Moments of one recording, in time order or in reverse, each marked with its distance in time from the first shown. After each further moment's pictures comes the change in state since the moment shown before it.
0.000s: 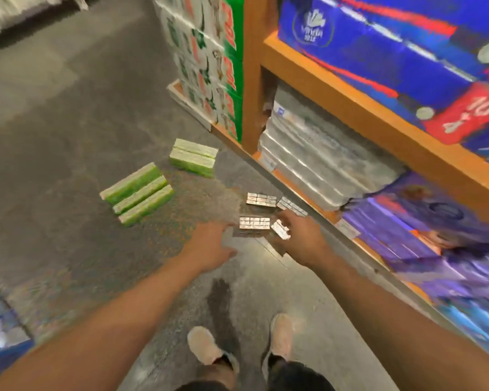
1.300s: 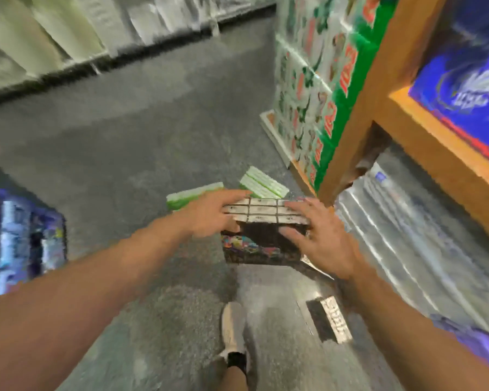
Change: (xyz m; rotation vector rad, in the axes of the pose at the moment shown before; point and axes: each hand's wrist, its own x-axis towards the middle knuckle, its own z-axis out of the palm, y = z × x) left_hand 0.101 -0.084 -0.131 -0.260 0.190 -0.077; right_hand 0.191 -0.085 -0.010 0.102 0.027 -0.655
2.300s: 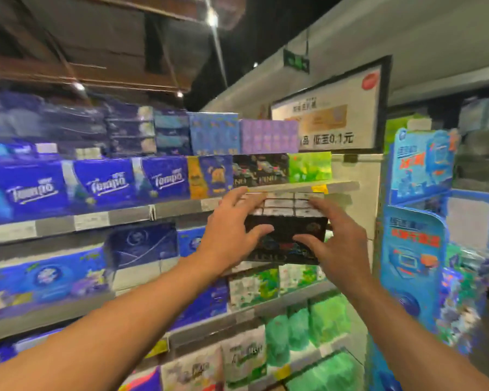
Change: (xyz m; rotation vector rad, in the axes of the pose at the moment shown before) left_hand -1.143 -0.040 -0.099 0.574 1.718 -0.949; right_hand -0.451 -0.979 0.251 0.763 -0.248 -1.394
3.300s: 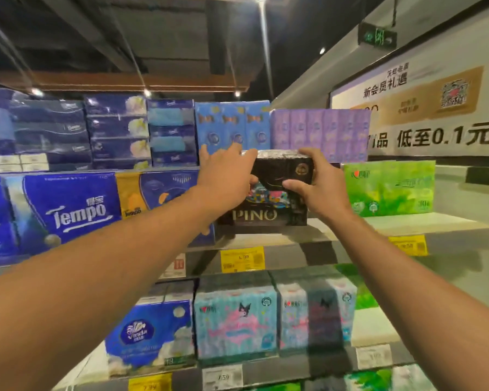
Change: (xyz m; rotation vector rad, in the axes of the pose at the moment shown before) left_hand 0.350 -0.173 0.166 0.828 -0.066 -0.214; right_hand 0.335 0.272 0.286 0.309 -0.192 0.004
